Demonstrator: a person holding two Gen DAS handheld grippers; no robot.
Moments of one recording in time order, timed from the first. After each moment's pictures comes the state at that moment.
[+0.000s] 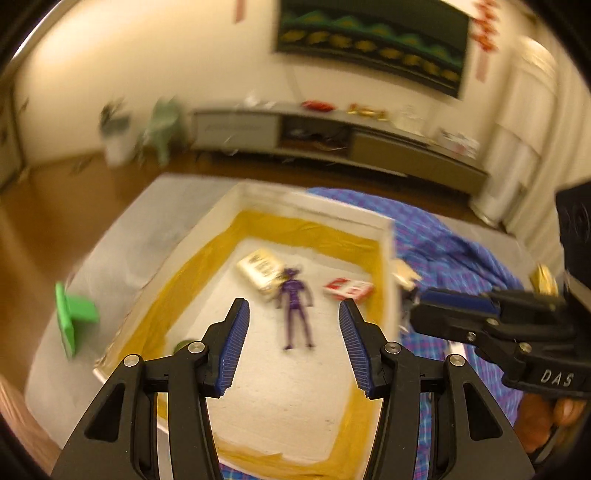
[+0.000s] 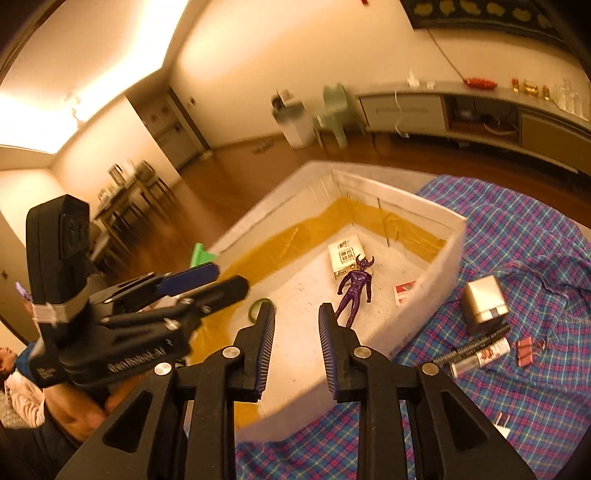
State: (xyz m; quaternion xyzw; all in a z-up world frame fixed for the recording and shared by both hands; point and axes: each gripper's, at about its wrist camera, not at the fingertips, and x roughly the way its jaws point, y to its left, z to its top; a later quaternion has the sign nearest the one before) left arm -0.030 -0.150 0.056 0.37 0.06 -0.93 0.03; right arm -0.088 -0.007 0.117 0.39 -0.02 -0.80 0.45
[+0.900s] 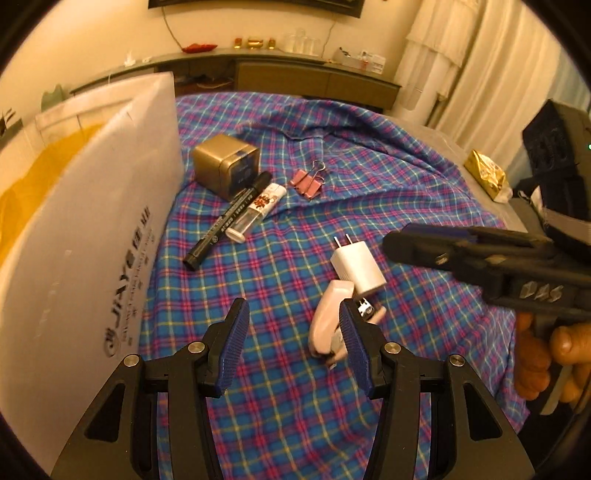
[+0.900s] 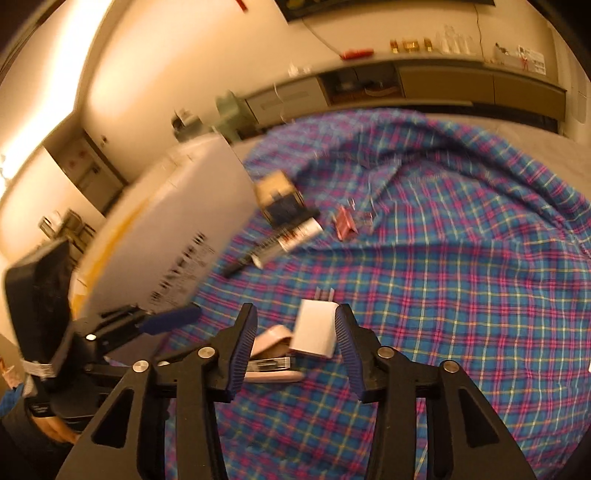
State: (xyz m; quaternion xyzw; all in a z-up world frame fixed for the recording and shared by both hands) left arm -0.062 -0.004 -0.069 0.46 0.02 -0.87 -0.15; right arm -0.114 0.153 0.002 0.47 -0.05 -0.84 0.27
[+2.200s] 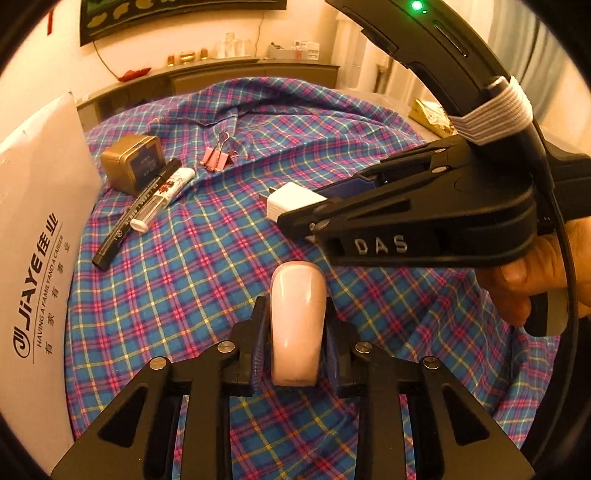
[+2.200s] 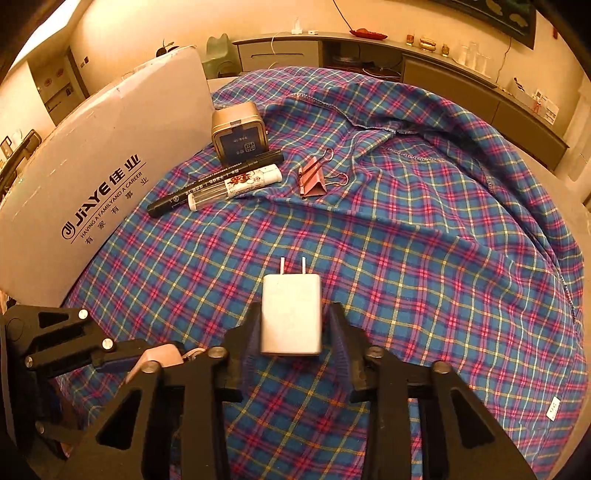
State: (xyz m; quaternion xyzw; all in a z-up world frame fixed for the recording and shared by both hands) left arm -0.030 0.043 -0.099 0.43 -0.06 -0.86 -0.25; right arm -0.118 0.140 -0.040 0.49 0.09 -0.84 0.22
